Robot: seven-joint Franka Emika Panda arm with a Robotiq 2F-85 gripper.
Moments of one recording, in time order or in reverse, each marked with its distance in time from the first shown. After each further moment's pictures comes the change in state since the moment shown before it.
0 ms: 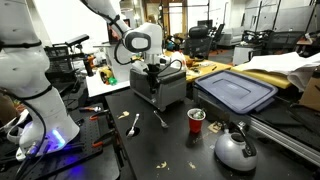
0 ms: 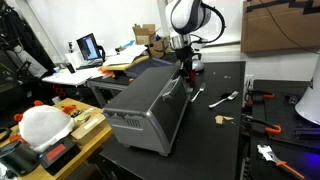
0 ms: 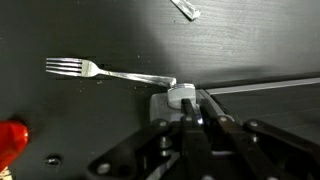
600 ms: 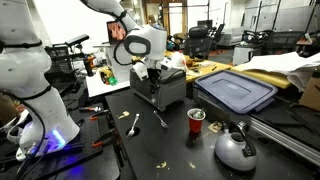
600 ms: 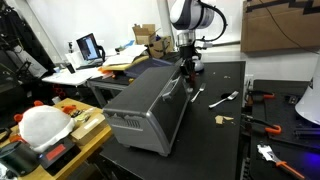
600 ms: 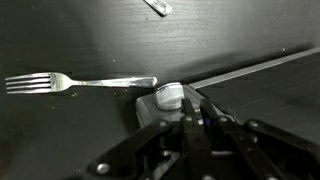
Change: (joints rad) arm -0.074 0.009 -0.001 -0.004 0.342 -0.027 -0.243
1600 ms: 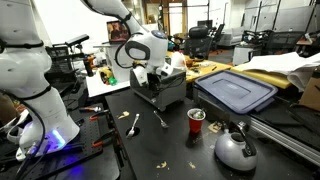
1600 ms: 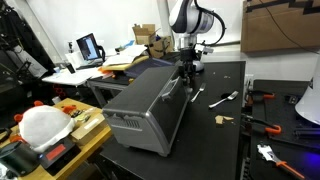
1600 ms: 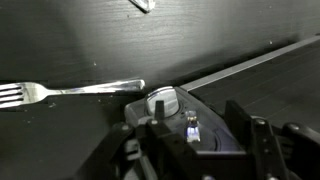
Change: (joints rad) arm -0.003 0.046 0.002 0.004 0.142 0.011 -0.086
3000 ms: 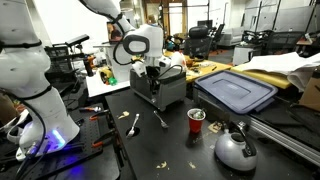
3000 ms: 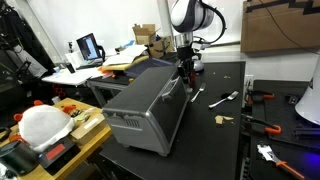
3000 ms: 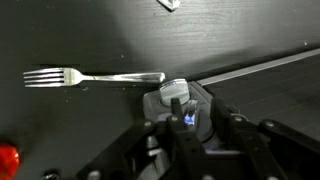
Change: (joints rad) arm 0.039 -0.056 0.012 -0.021 -0.285 0.056 0.273
